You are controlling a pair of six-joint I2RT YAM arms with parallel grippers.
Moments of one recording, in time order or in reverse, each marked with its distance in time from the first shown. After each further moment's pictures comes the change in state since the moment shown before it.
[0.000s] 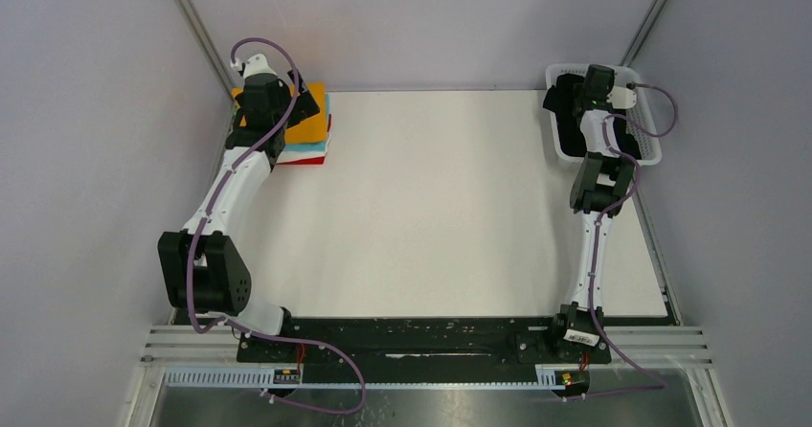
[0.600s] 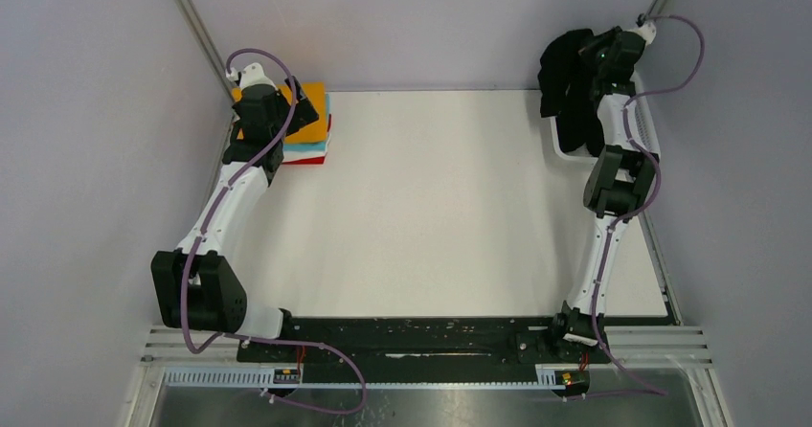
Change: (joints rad) left arm -0.008 -0.106 -0.112 0.049 -0.005 -0.016; right arm -0.010 -0.354 -0.271 0.363 -0.430 -0.544
